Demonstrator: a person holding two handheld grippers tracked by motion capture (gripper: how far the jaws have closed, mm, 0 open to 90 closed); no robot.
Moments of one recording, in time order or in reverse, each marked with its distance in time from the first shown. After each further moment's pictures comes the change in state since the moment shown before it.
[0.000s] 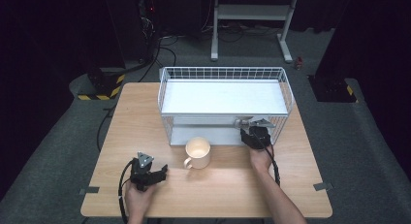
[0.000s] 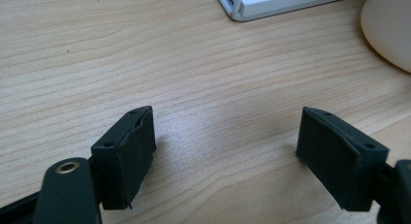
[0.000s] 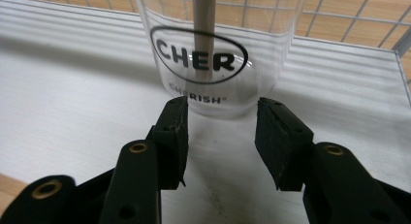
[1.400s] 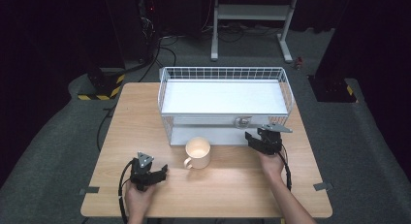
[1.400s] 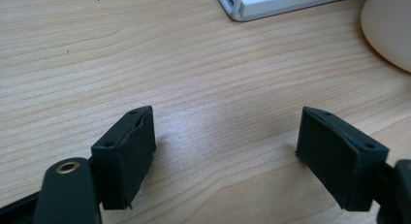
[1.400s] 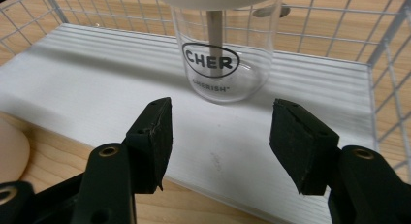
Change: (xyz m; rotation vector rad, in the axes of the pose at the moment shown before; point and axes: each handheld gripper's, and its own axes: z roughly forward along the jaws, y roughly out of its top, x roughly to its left) left arm 0.000 0.000 0.000 0.000 0.000 -0.001; right arm -0.016 -0.003 -0.048 -0.062 0.113 0.016
